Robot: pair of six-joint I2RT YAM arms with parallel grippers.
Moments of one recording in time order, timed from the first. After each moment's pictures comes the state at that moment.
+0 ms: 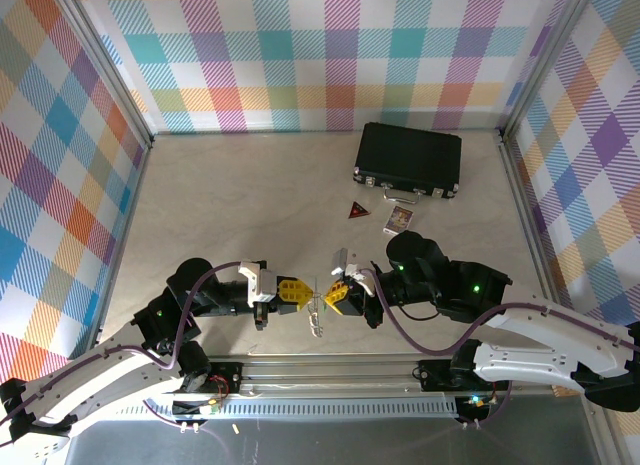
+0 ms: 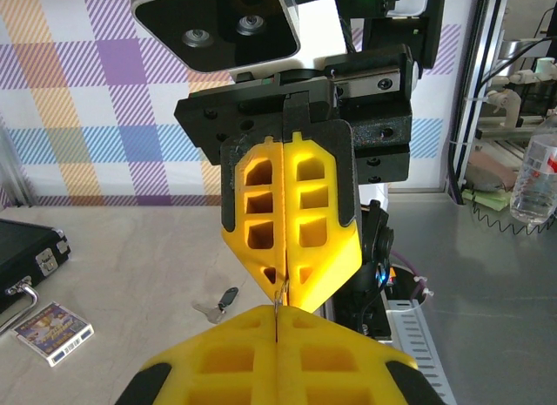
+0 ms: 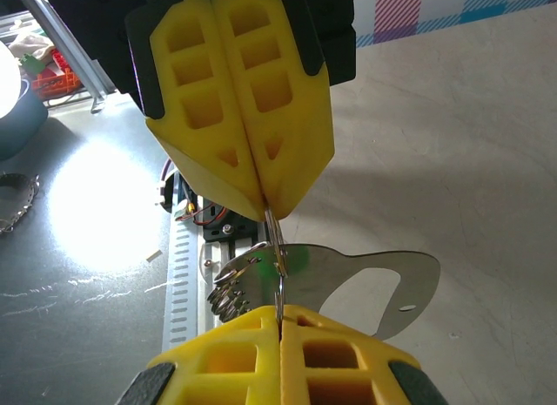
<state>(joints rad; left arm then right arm) -0.92 0.60 0.59 -0.03 0.56 0.08 1.14 0.94 1.02 -0.58 -0.35 -0.03</state>
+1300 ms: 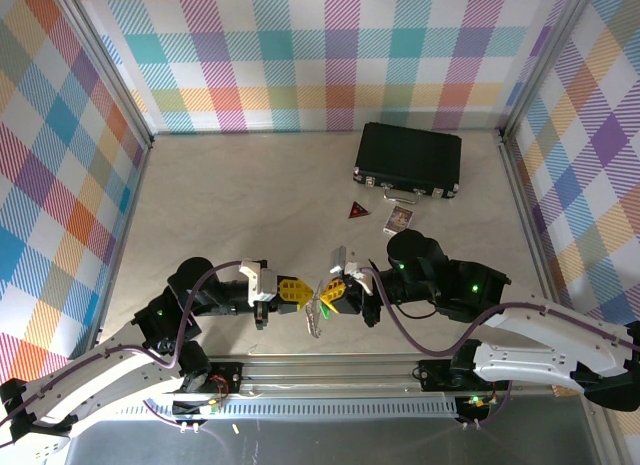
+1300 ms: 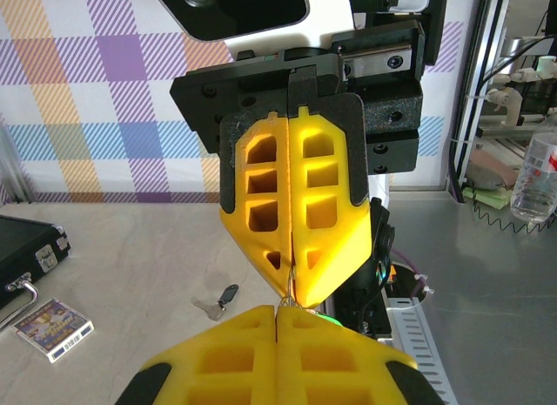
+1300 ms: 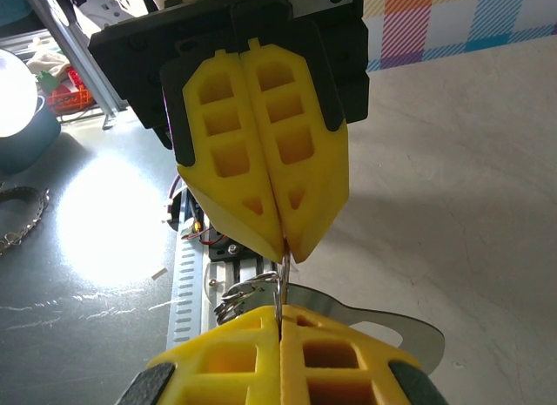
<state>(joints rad) -0.92 0.61 0.59 -0.03 0.56 0.08 1.14 0.94 1.02 -0.52 -0.37 -0.04</state>
